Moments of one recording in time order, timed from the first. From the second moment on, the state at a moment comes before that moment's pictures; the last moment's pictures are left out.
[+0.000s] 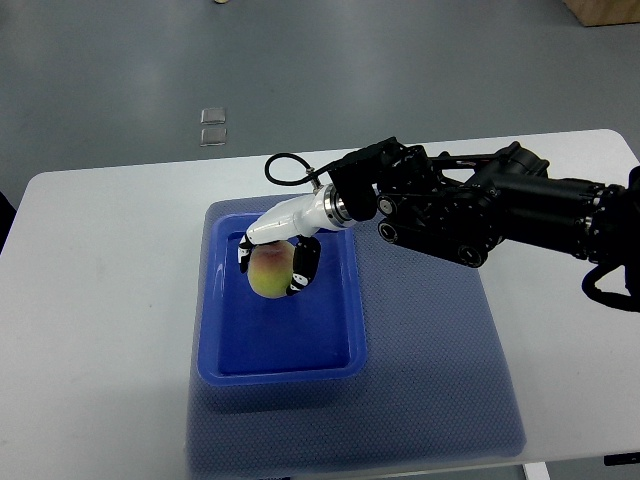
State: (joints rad) left arm -0.05 0.00 -0.04 -0.15 0.01 -0.02 0.13; right arm 1.30 0.00 -0.08 0.82 -1.40 0.33 0.29
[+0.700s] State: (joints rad) left arm -0.05 0.00 -0.04 -0.15 0.01 -0.02 0.13; right arm 1.40 -0.12 -0.01 0.81 -1.14 0.35 0.28
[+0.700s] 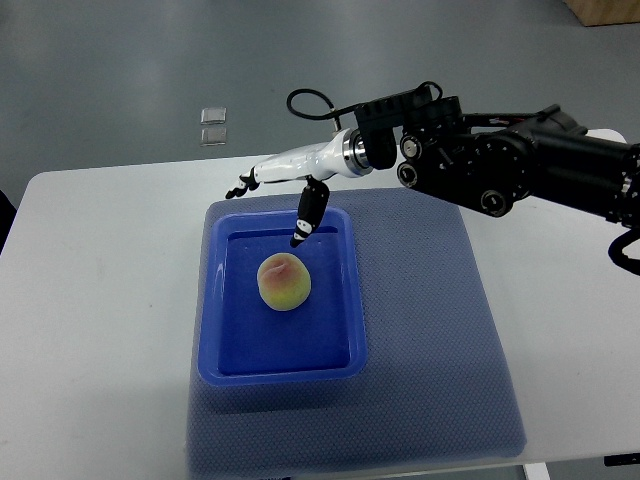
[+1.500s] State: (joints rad) left arm -0.05 0.00 -0.04 -0.15 0.01 -0.02 0.13; right arm 0.92 -0.24 0.56 0.57 -0.27 0.12 0.18
